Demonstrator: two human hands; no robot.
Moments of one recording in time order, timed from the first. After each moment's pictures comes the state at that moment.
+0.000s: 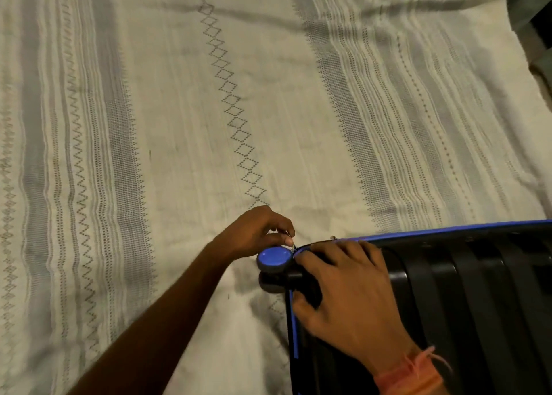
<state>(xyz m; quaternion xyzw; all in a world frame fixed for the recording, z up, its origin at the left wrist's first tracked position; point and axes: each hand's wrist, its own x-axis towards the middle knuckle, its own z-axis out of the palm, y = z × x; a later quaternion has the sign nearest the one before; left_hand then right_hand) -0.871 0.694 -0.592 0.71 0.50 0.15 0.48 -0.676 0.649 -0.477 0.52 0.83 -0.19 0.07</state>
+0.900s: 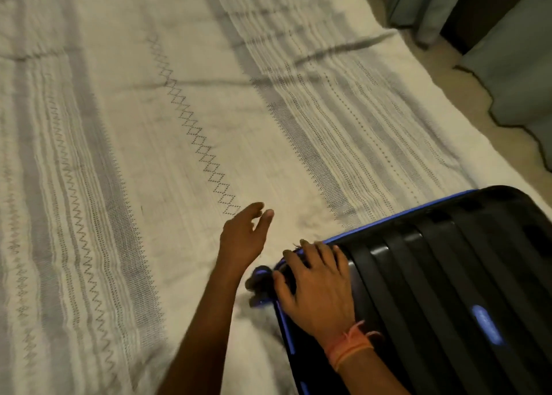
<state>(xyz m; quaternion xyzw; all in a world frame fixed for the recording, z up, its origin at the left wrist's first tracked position) -0.824 0.692 -0.496 0.50 0.74 0.22 0.40 -0.679 0.616 -0.480 0.64 0.76 -0.14 -0.03</state>
